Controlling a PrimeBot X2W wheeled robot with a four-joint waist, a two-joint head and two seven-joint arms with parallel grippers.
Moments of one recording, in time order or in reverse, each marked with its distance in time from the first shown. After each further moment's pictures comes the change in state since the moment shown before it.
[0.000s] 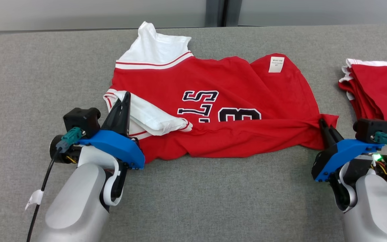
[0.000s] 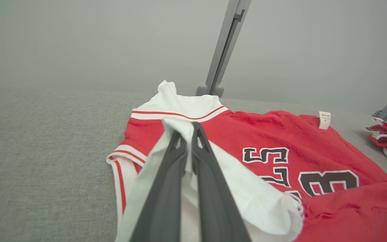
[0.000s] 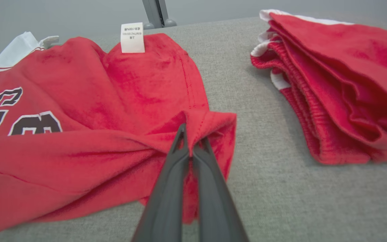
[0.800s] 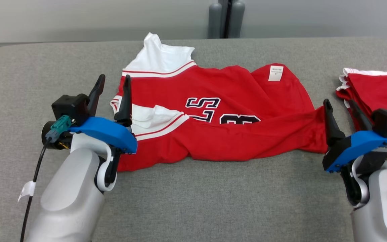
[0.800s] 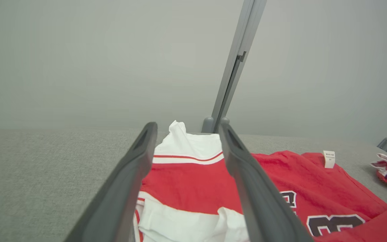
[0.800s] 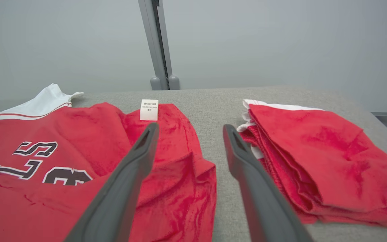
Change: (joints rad) left arm -0.118 -0.022 0.016 0.177 -0.009 -0.053 -0.114; right arm 0.009 0.000 -0.019 -0.157 -0.043 0.000 -0.022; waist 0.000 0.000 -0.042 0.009
